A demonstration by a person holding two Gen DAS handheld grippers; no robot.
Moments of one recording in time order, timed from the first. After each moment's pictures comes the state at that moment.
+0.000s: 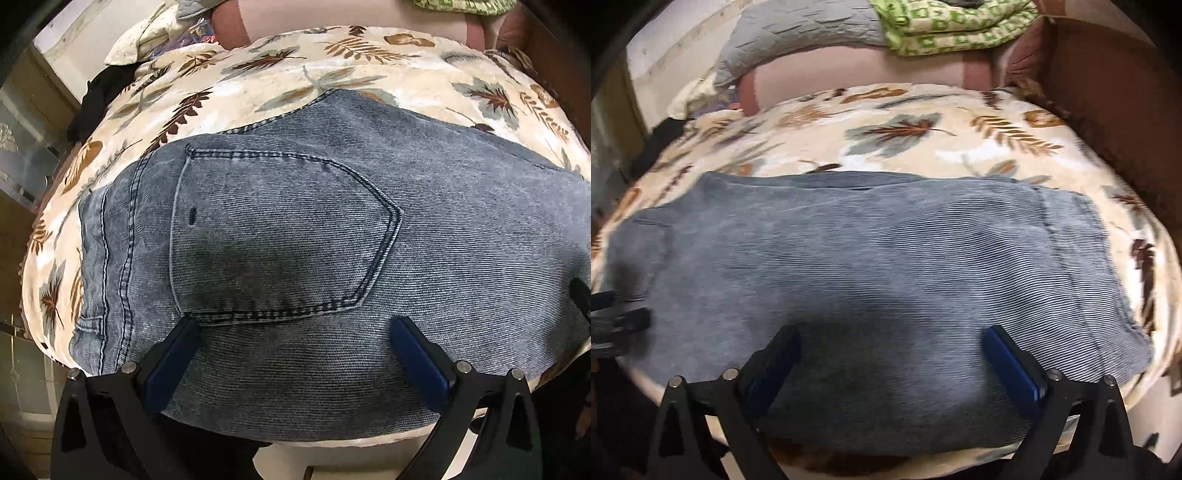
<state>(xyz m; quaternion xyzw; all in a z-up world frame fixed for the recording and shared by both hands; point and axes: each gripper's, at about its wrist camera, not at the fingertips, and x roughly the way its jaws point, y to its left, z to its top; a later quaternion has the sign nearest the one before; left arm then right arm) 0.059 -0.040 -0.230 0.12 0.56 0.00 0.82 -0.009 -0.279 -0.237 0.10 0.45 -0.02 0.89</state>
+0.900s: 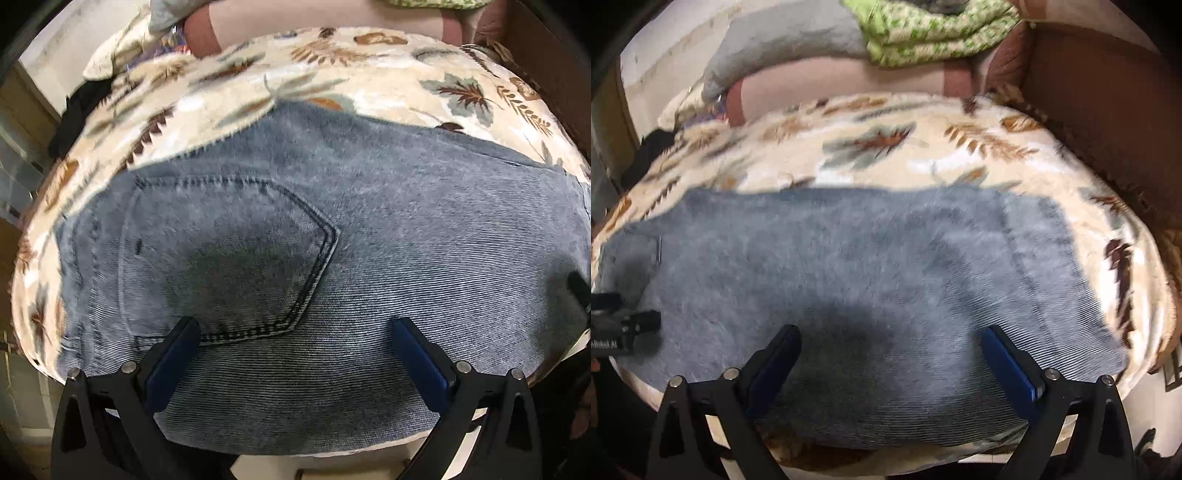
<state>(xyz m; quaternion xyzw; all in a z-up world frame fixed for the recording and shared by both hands) 0.064 -0.076 -0.224 0.13 0.55 -0.04 0.82 -0.021 -0.303 -0.227 0.09 0.42 -0.09 0.90</state>
